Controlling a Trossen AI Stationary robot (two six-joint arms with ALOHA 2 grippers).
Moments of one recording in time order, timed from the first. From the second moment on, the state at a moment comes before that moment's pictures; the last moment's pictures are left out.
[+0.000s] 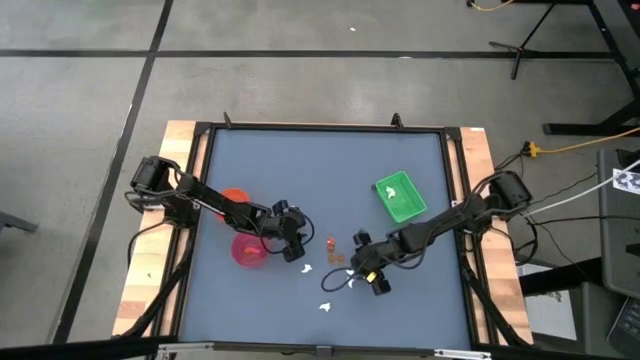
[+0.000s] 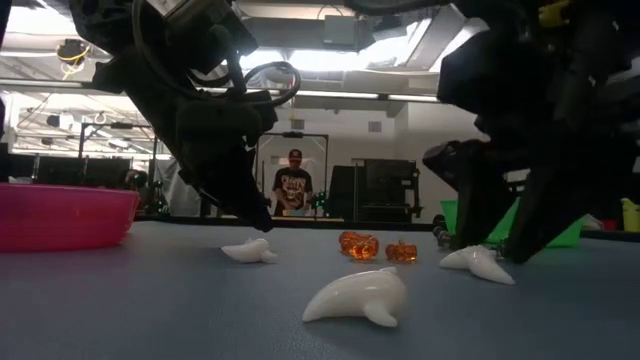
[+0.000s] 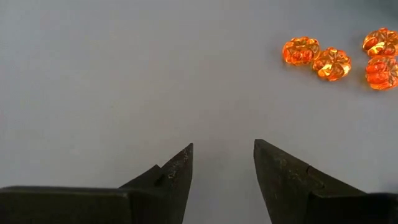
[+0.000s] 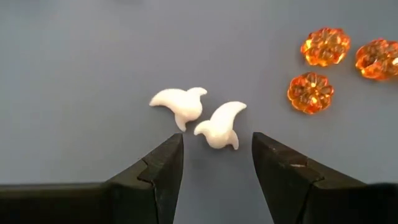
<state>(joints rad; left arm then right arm) -0.18 1.71 0.74 0.07 -0.31 -0.49 0.40 1.73 0.82 -0.04 -0.05 0.07</state>
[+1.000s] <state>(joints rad) -0.18 1.71 0.74 0.07 -0.31 -0.49 0.40 1.78 0.82 0.03 -0.01 0.02</state>
